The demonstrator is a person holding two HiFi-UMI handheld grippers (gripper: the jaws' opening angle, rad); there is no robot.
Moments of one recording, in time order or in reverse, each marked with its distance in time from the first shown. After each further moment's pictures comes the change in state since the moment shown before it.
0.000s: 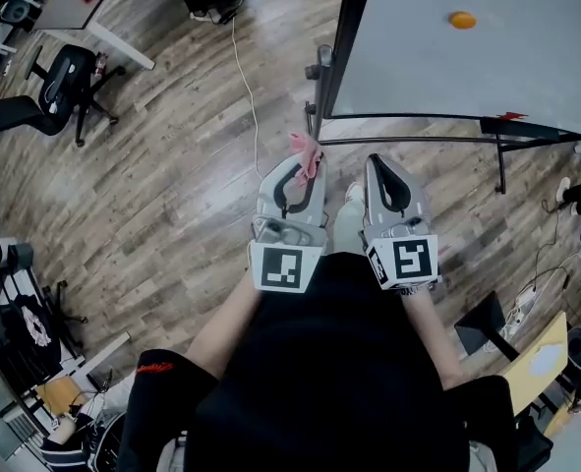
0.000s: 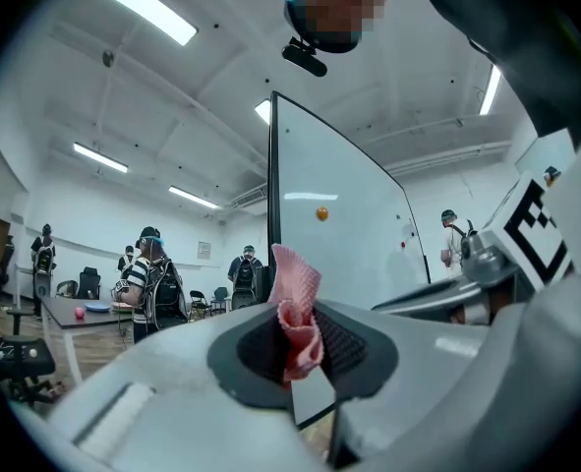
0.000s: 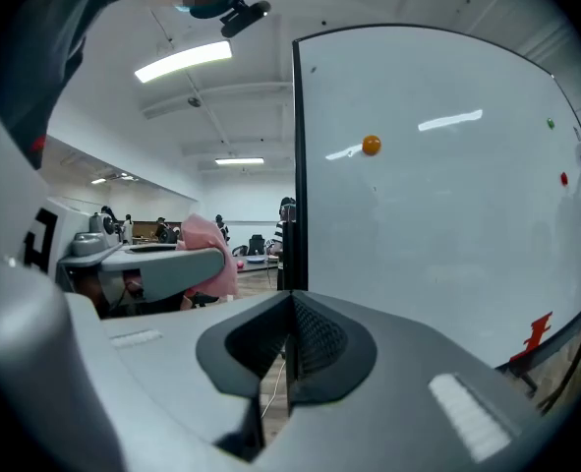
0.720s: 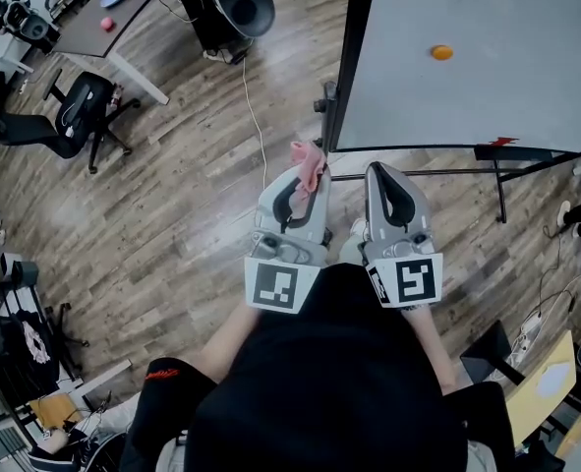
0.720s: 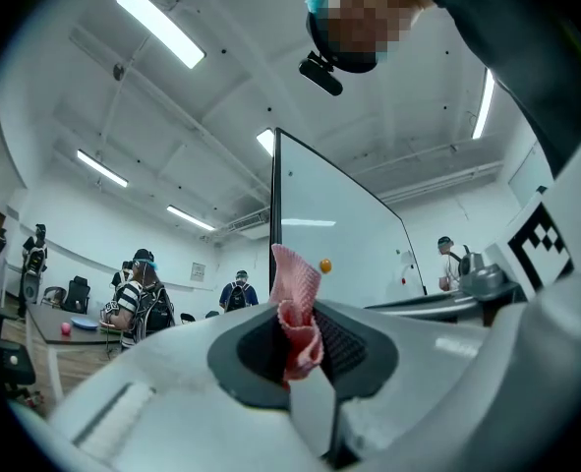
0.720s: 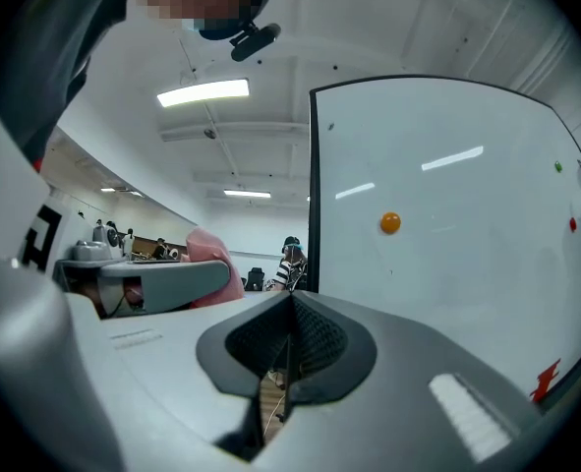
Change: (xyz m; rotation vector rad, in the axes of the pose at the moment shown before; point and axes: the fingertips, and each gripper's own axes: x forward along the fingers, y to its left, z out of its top) left arm -0.008 0.013 0.080 -0.057 -0.133 -0.016; right arm -0.011 0.019 0.098 -0.068 -0.224 0.003
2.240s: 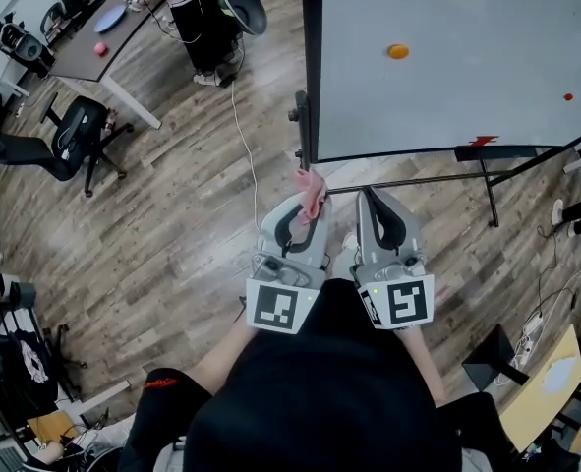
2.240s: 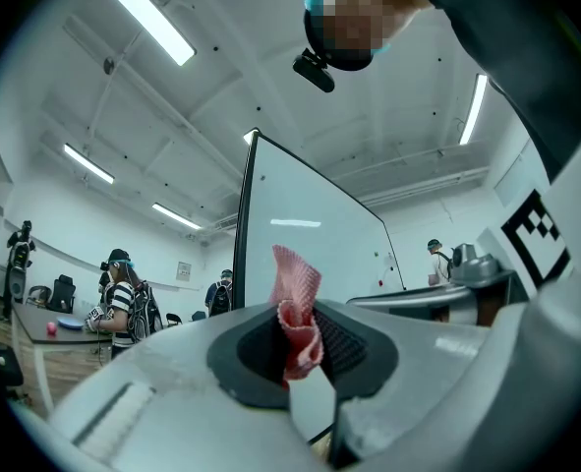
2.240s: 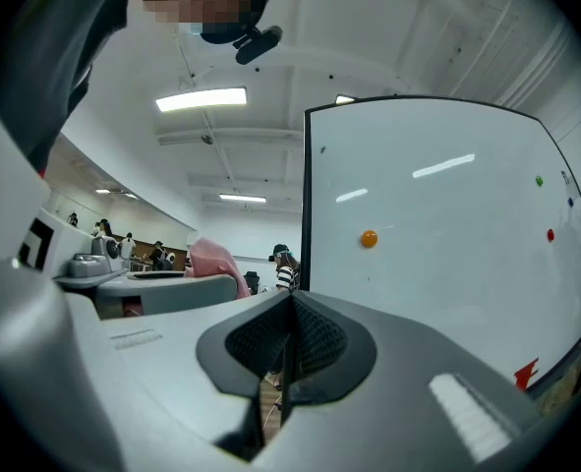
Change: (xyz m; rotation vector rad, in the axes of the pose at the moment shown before) left arm -0.014 -0.058 0.009 0.023 -0.006 -0.080; right arm -0.052 -0.005 0.016 0.003 -0.023 -0.035
